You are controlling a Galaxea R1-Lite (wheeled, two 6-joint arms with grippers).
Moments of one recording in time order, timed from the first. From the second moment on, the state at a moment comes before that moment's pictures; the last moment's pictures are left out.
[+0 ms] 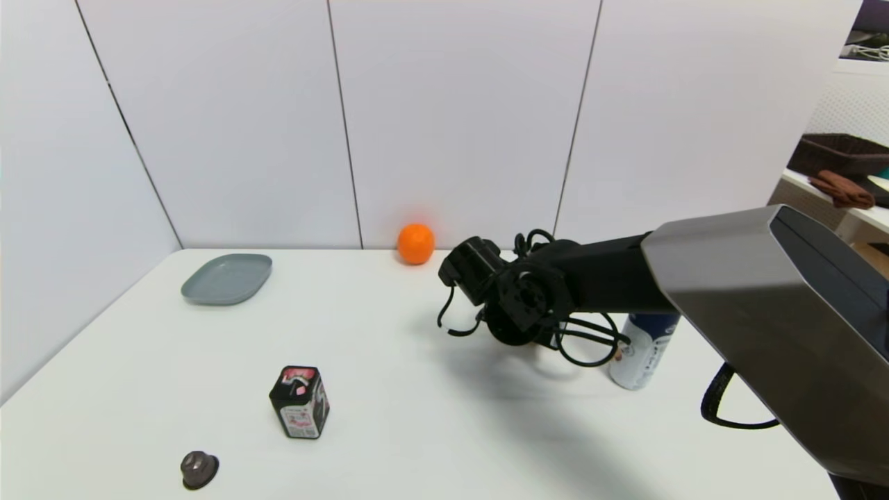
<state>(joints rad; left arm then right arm) 0.00 0.00 0.00 0.00 -0.01 -0.01 0.70 2.32 -1.73 0.50 -0.73 1.02</state>
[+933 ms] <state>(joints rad) 0.00 0.00 0.00 0.00 -0.02 -0.01 0.71 2.22 -1.73 0.59 -0.71 0.98</state>
